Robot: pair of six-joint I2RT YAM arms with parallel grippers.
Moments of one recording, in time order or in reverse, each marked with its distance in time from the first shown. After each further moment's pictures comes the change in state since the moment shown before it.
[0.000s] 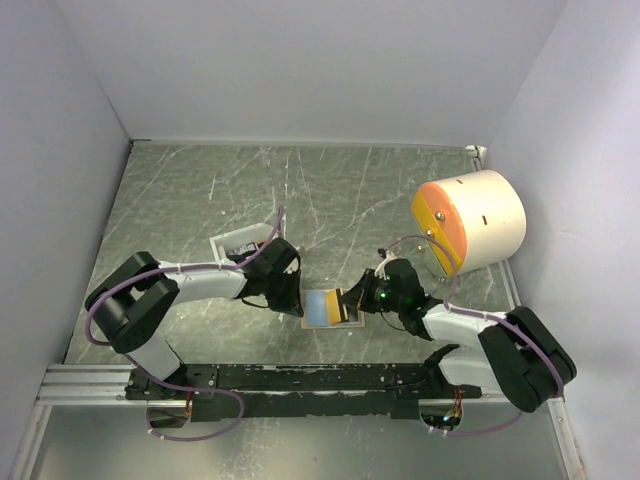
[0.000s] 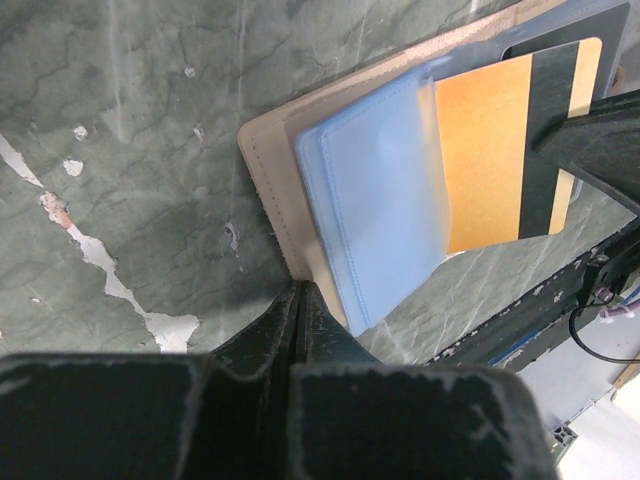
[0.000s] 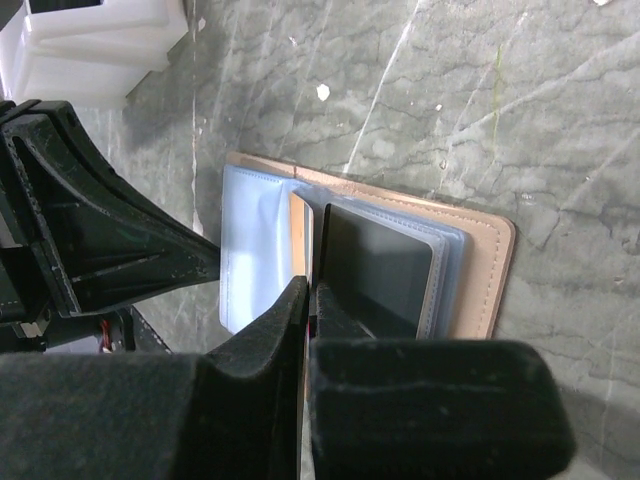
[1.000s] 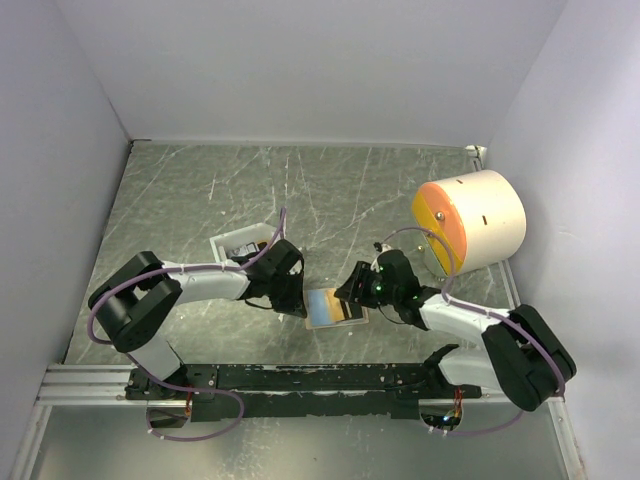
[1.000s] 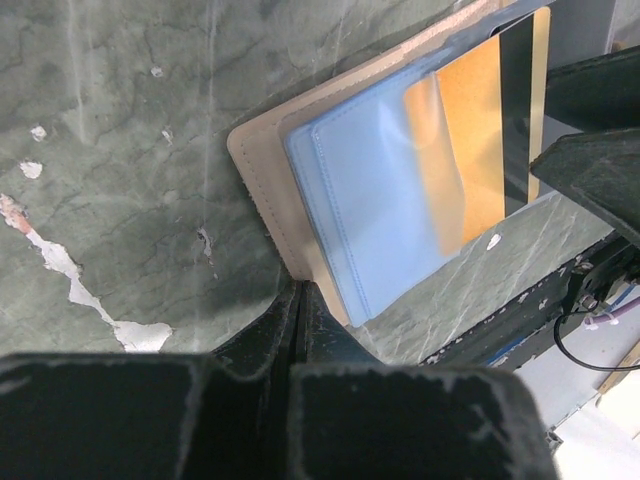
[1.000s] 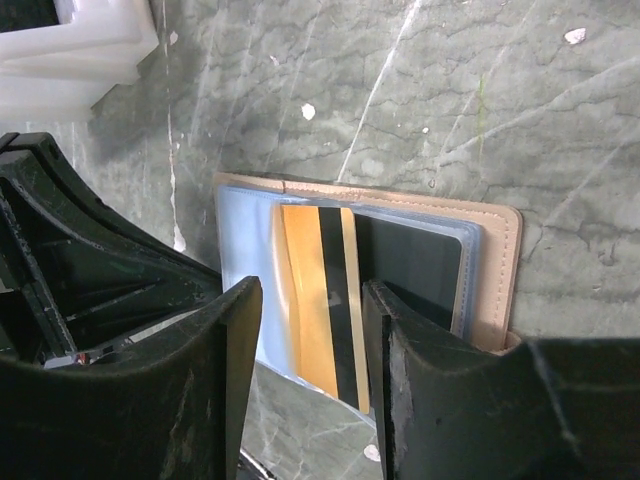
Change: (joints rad) left arm -0.026 0.013 0.010 0.016 -0.014 -0.046; right arm 0.018 0.009 0.115 -0.196 0.070 -0.039
